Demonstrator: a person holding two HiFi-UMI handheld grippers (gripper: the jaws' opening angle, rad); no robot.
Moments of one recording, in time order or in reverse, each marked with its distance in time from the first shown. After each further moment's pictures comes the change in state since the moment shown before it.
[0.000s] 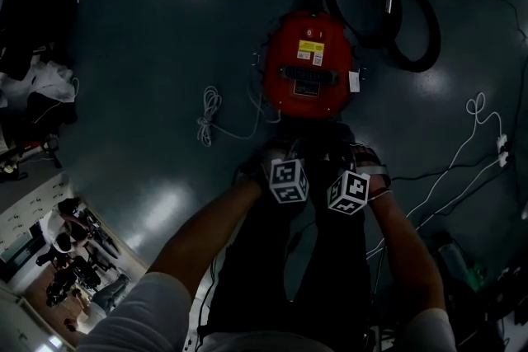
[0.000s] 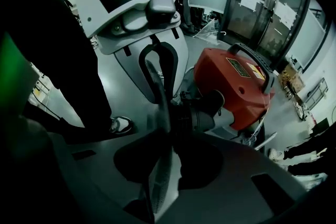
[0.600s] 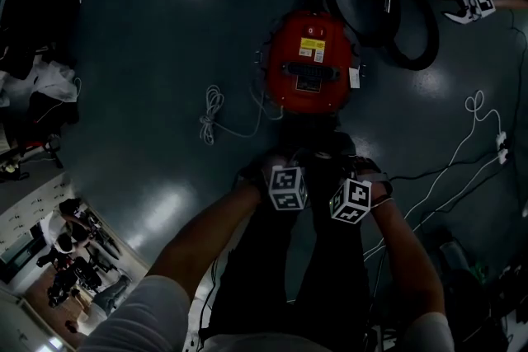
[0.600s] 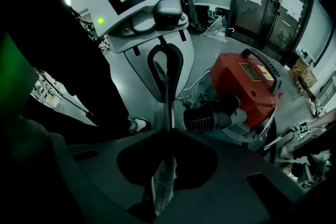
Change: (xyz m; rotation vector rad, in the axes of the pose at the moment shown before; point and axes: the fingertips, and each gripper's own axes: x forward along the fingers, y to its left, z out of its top) left arm -0.018 -0.040 -0.002 0.052 0.021 -0.101; right arm -0.028 0.039 0.007 0.008 -0.006 0.124
